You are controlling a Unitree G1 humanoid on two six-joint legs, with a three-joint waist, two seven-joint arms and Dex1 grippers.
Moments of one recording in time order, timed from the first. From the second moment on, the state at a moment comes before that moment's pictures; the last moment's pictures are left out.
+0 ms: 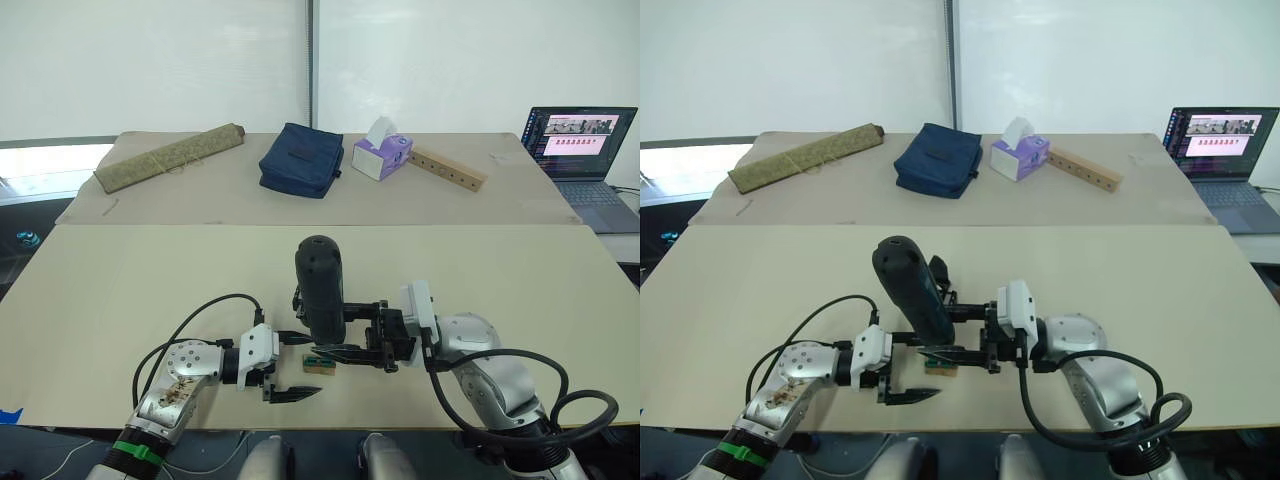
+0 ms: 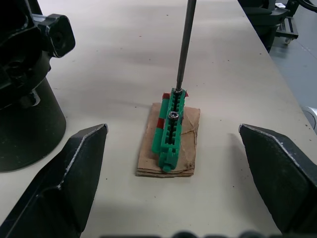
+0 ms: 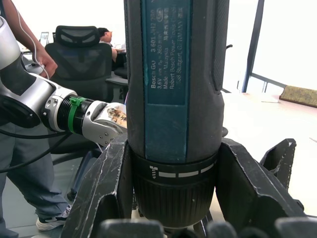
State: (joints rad) left arm -0.12 0.52 -0.24 0.03 -0.24 -0.08 -1.18; right arm -0.22 -0.41 0.22 -0.34 0.51 0.18 1.11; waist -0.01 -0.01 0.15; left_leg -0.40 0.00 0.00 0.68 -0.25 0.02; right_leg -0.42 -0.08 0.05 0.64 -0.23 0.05
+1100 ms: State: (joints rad) left arm -0.09 0.52 -0.23 0.04 -0.28 -0.09 -1.19; right arm -0.21 -0.40 0.22 -0.33 0.52 0.16 1.11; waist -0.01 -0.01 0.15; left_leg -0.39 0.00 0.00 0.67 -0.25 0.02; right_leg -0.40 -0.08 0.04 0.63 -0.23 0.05
